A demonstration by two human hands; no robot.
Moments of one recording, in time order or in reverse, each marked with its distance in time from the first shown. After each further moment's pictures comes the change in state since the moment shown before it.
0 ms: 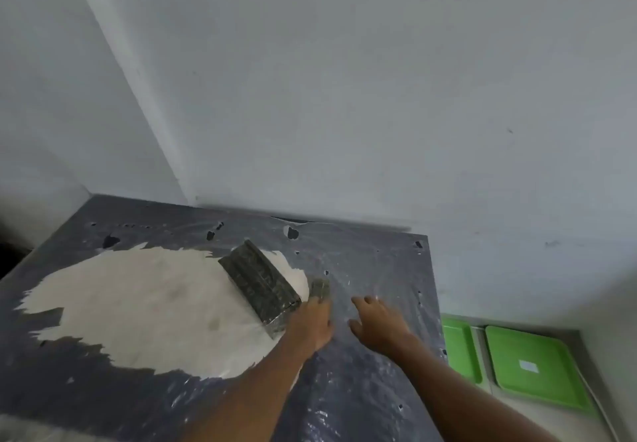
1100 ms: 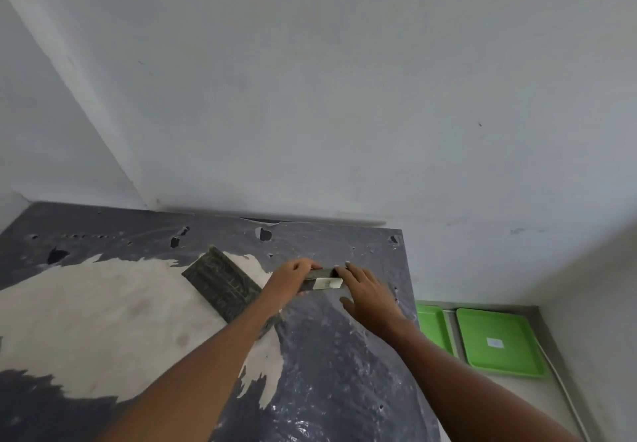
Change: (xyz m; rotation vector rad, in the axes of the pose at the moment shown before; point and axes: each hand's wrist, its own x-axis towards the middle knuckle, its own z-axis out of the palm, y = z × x) left_hand 0.064 -0.004 -0.063 -0.824 -0.026 0.001; right_hand 0.030 0.036 -0.024 0.022 0.243 -0.111
